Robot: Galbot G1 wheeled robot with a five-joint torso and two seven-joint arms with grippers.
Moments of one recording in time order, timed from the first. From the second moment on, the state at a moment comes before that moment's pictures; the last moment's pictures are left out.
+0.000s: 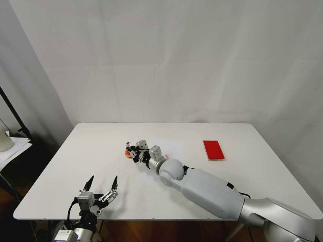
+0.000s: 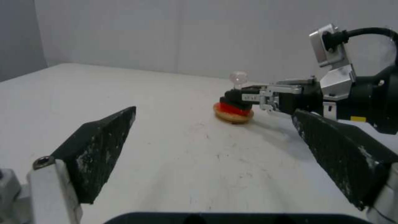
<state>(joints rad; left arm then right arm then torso) 1.66 -1.23 -0.53 -2.09 -0.38 -0.22 -0.07 -0.26 1.28 -0.69 1.34 0.79 -0.13 0.12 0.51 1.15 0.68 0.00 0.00</state>
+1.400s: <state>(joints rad) 1.66 -1.23 -0.53 -2.09 -0.38 -0.22 -0.07 -0.30 0.99 -0.67 1.69 0.64 -0.15 0.13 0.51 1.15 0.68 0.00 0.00</state>
